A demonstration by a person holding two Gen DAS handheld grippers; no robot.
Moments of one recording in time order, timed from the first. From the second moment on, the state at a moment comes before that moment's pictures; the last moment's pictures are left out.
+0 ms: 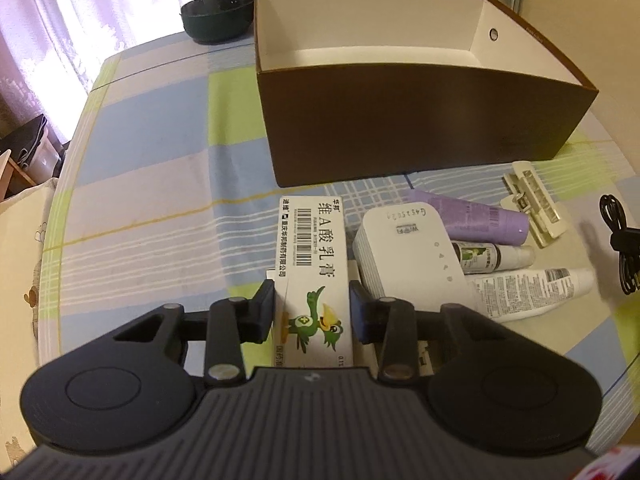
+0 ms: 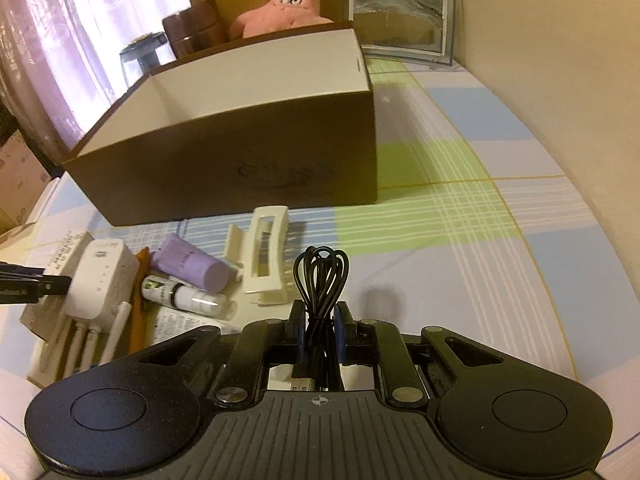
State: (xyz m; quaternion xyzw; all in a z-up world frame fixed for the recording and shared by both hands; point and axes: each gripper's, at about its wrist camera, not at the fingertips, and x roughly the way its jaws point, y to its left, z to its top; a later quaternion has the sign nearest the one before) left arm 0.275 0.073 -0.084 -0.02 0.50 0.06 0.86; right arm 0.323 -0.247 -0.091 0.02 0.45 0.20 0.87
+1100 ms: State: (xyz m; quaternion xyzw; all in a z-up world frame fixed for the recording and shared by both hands) left arm 0.429 0.038 0.009 -0.03 0.37 0.03 0.93; right arm 0.485 -0.172 -0.012 0.07 0.39 0.29 0.87
